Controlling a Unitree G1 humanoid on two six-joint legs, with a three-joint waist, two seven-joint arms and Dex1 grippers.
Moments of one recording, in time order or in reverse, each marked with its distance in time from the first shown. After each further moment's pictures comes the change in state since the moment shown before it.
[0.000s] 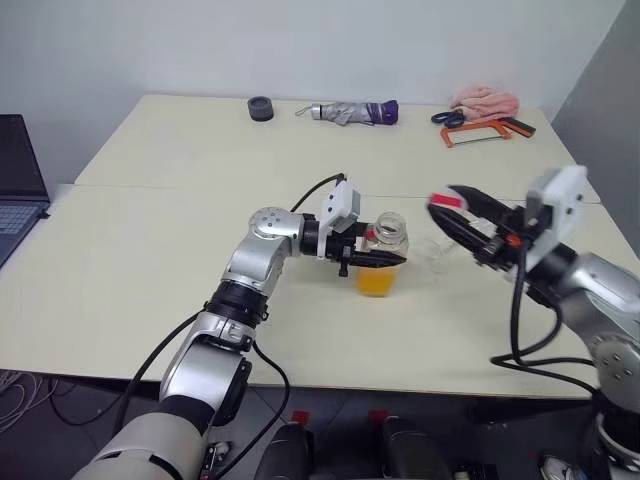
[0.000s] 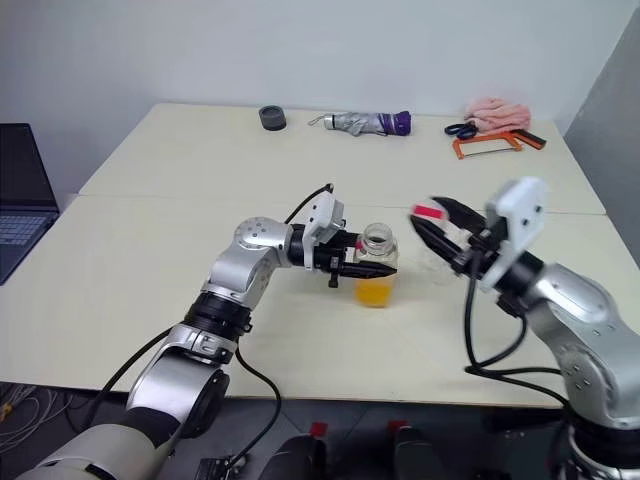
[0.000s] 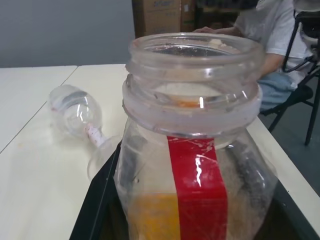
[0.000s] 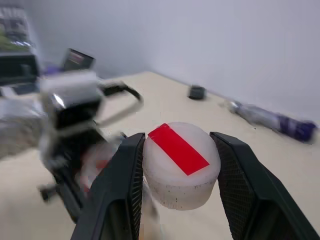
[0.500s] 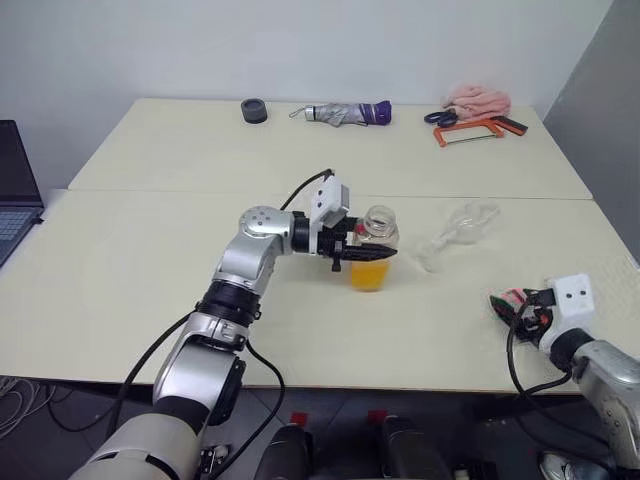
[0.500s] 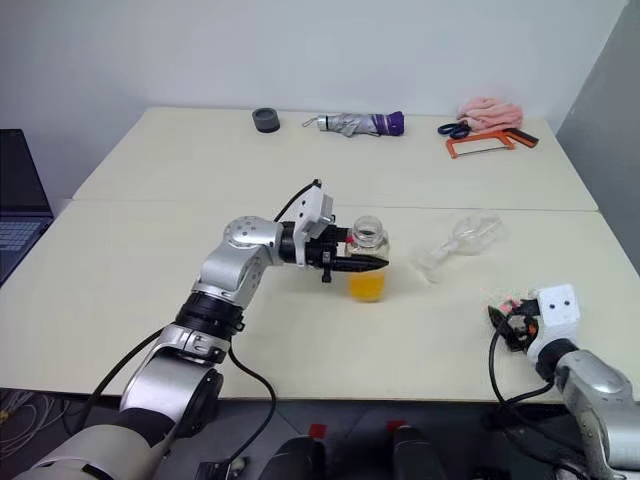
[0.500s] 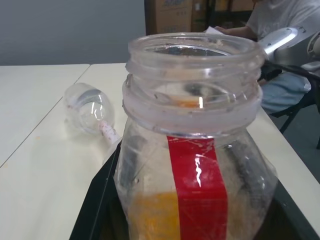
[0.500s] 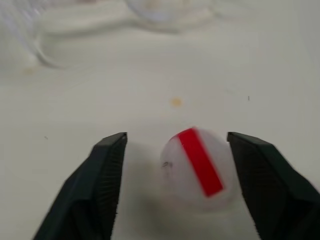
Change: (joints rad) left arm 0.000 0.026 0.028 -0.003 -0.009 0.006 0.028; right arm 0.321 0.073 -0.013 0.321 -0.304 -0.074 -0.110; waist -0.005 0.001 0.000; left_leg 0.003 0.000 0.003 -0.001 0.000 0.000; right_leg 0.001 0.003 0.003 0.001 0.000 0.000
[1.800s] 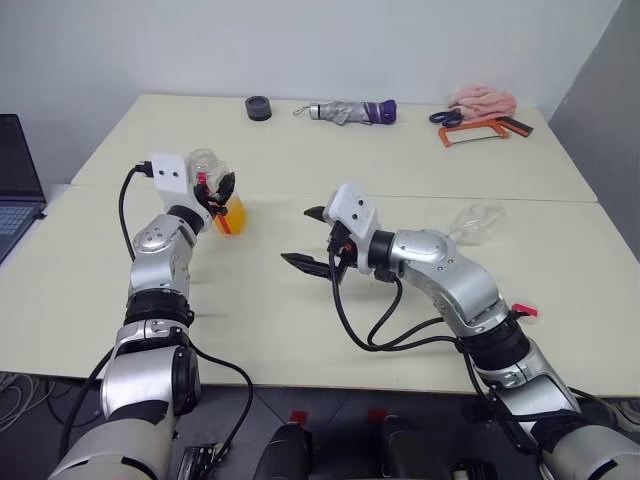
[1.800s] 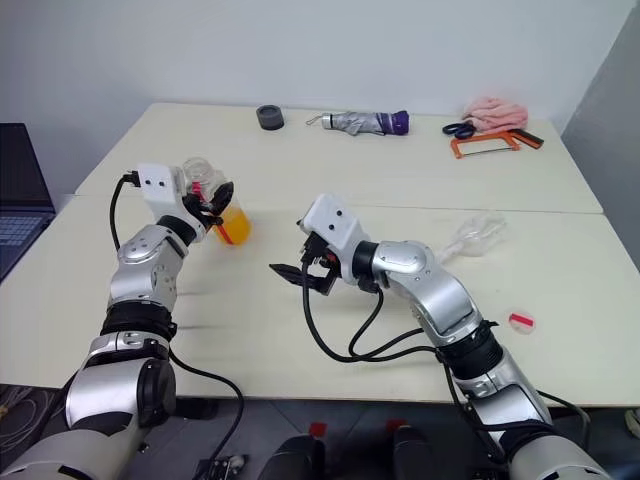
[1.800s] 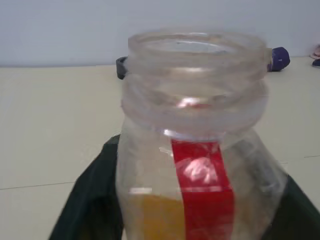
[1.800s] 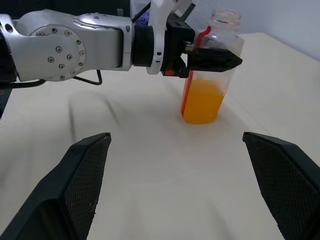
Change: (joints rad) left arm 0.048 0.178 0.420 0.331 0.074 -0.157 0.870; right arm -0.855 0.303 0.687 0.206 -0.135 -0.041 0.294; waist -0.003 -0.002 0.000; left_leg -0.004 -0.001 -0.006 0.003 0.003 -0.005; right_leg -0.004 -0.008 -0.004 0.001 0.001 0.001
